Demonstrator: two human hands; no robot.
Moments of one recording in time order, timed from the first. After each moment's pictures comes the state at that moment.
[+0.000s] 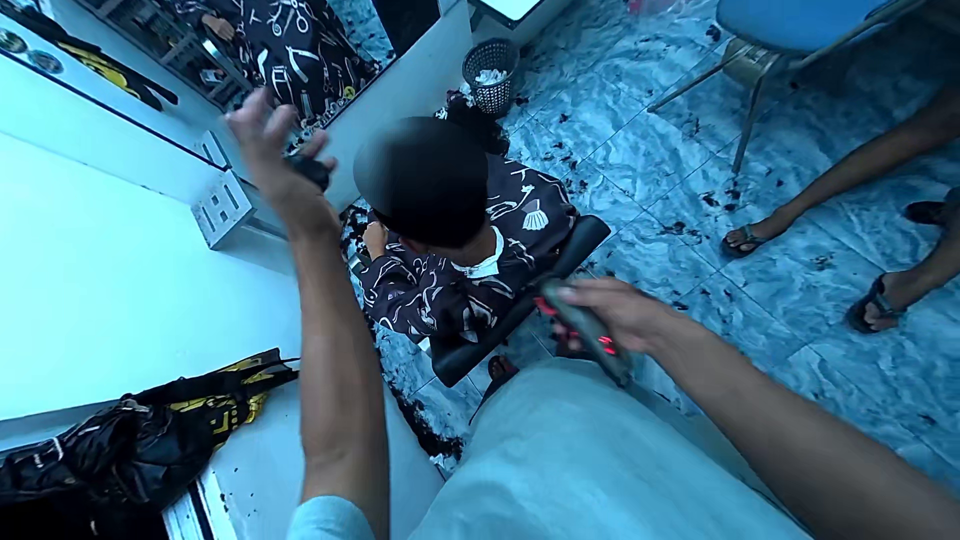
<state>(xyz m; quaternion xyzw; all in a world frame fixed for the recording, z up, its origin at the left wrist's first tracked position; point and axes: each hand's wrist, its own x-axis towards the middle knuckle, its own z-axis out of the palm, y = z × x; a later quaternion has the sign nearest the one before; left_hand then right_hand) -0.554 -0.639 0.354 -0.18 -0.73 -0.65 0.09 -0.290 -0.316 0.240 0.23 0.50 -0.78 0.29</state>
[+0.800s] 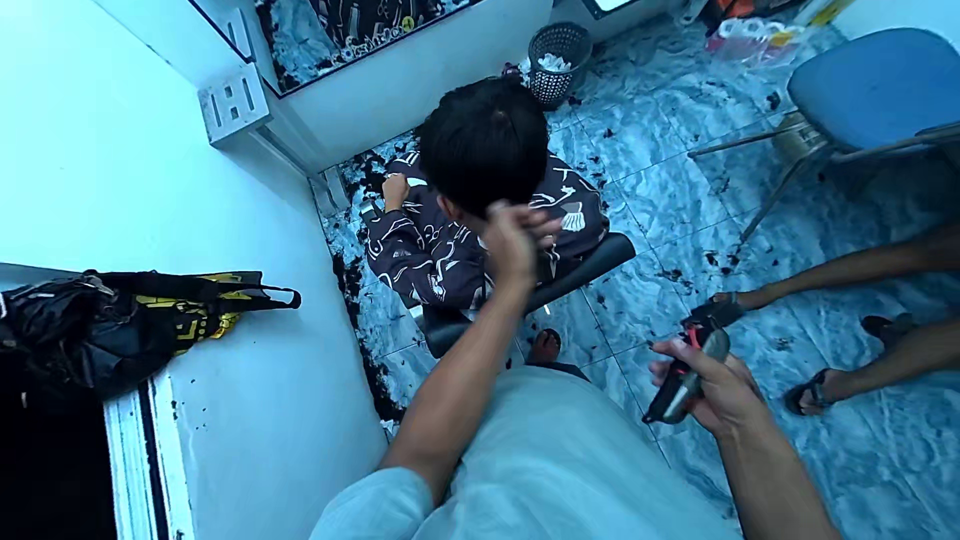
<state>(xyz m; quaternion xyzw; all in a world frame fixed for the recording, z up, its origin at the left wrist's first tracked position) -0.410 -0.486 0.239 0.14 -0.56 -0.81 -0.03 -0.203 -0.252 0.224 0.42 0.57 -0.71 0.05</state>
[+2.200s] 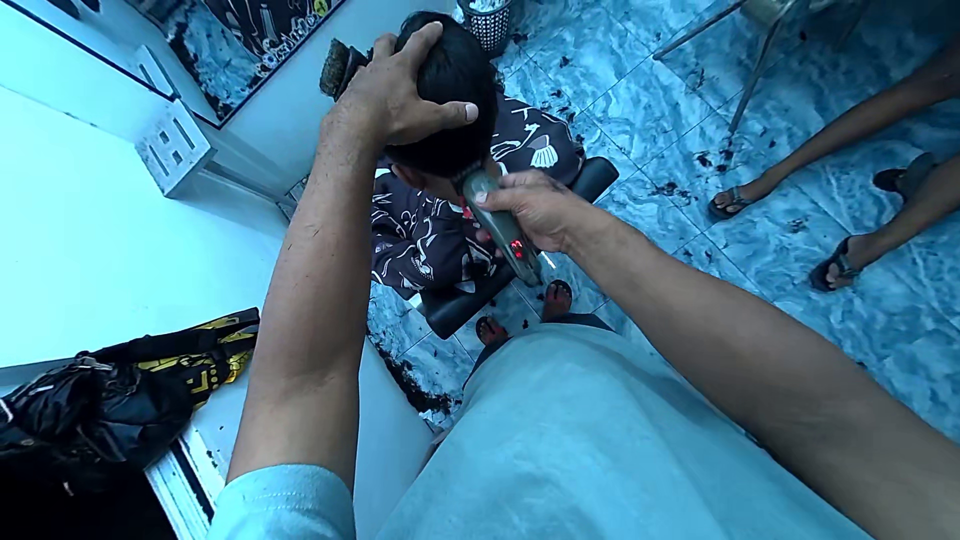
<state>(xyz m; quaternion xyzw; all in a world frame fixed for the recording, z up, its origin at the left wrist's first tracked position) -0.565 -0.570 0.335 -0.26 -0.95 -0.08 -0.16 -0.379 -0.408 0.263 0.18 0.57 -0.77 0.22</state>
